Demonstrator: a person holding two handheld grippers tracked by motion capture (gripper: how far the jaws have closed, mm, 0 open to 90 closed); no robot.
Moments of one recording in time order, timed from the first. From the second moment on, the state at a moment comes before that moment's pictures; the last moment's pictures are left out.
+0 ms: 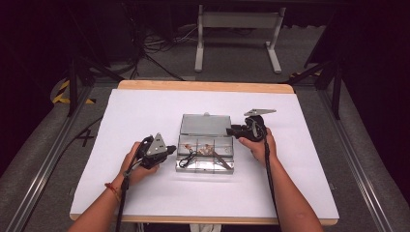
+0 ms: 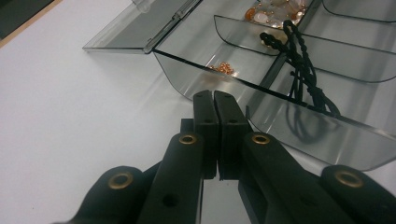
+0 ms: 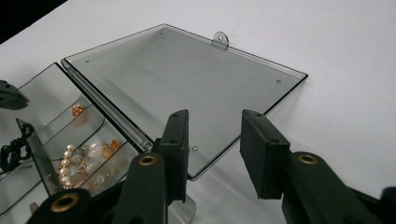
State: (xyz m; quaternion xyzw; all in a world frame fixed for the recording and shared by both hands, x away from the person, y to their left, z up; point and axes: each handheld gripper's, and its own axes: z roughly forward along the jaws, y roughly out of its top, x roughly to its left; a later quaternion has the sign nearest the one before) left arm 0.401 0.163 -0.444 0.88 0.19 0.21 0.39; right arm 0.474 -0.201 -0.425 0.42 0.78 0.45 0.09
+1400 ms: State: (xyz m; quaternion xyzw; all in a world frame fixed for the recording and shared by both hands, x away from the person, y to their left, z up) left arm 0.401 0.159 -0.445 0.88 0.19 0.21 0.39; right arm 0.495 -0.199 -0.438 0.52 0.73 0.45 -0.04
